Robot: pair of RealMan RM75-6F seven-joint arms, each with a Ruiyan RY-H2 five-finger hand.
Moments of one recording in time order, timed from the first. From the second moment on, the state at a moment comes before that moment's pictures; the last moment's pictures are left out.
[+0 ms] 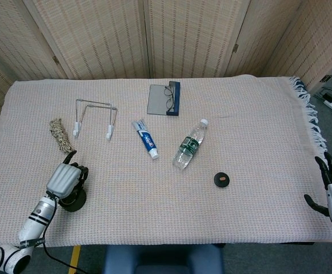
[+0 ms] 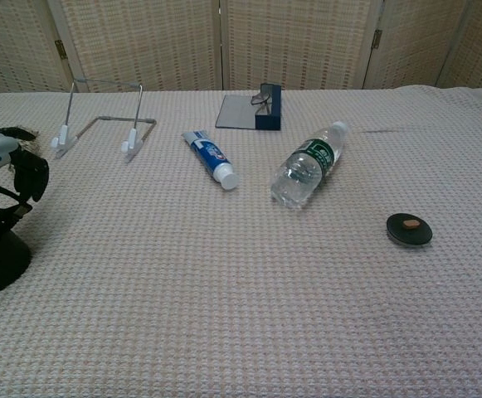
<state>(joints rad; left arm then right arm) -0.48 -1.44 -0.07 -1.29 1.52 1.14 0.12 0.04 -1.06 0.09 -1.66 -1.45 1.52 -0.07</state>
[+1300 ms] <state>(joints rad) -0.68 -1.44 -0.17 -1.61 1.64 1.18 0.32 0.02 -1.07 0.09 -1.61 -1.45 1.53 0.00</state>
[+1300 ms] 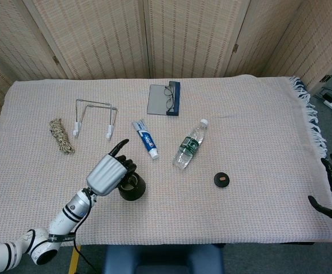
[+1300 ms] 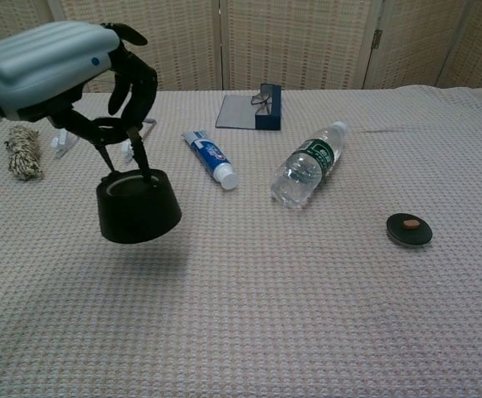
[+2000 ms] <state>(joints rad) -0.91 -1.66 -0.26 -1.59 1.53 0.96 0.53 0.00 -1.06 0.10 -1.58 -1.42 1.54 0.04</state>
